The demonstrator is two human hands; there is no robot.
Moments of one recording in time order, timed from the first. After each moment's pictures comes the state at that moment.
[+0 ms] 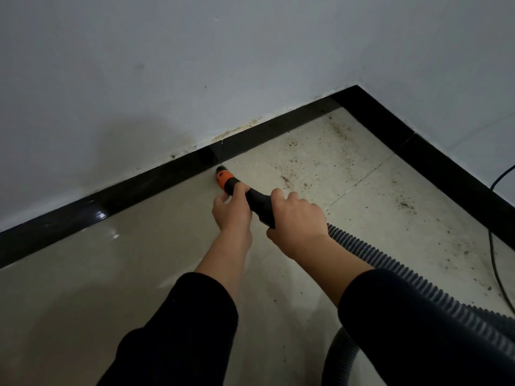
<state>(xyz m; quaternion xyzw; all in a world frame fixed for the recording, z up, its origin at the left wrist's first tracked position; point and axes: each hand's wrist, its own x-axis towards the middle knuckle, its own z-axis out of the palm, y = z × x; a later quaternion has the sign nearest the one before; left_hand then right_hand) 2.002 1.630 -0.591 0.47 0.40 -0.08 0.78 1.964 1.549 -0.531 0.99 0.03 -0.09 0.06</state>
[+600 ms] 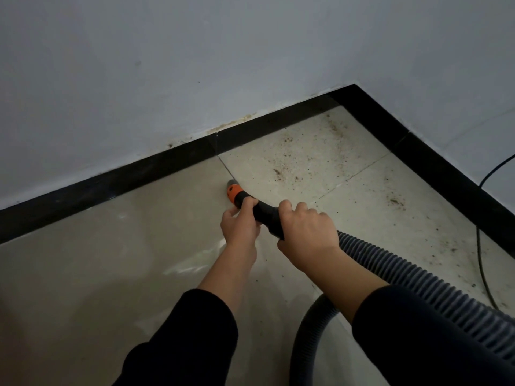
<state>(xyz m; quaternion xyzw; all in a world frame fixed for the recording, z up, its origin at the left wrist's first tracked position) 1.937 1.589 -0.576 0.45 0.42 -0.09 0.78 1.907 1.499 -0.513 0.99 0.07 -0.09 0.10</state>
